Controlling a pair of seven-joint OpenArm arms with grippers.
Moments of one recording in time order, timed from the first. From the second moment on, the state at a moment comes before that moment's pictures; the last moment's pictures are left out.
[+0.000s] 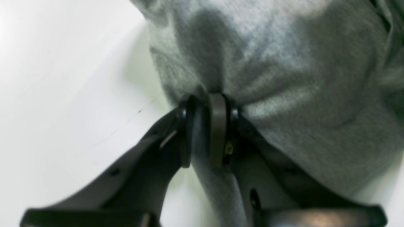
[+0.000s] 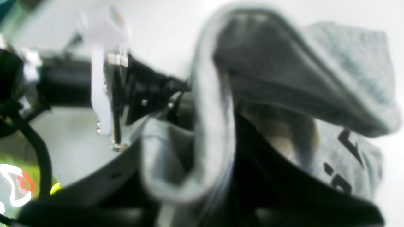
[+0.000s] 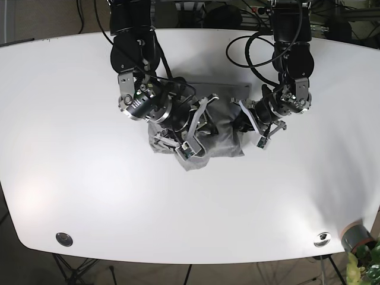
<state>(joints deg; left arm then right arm) -1.7 -5.8 -5.8 79.5 -14.6 -33.5 41.1 1.9 -8.2 -9.5 103.1 15.0 26.1 -55.2</state>
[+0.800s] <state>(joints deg) -2.0 -5.9 -6.0 77.3 -15.9 -34.1 41.0 -1.1 -7.1 -14.4 108.7 12.5 15.0 -54.4</state>
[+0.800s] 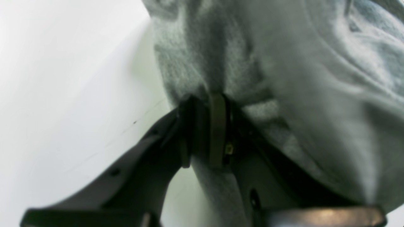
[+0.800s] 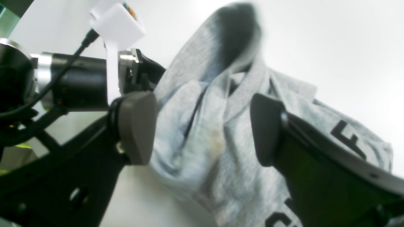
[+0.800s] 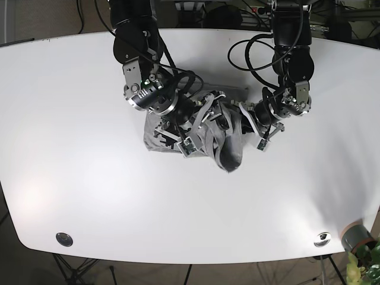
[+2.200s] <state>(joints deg) 3.8 -12.5 -18.2 102.3 -18.0 -39.1 45.7 -1.0 -5.4 -21.5 98.3 13.0 21.8 -48.8</state>
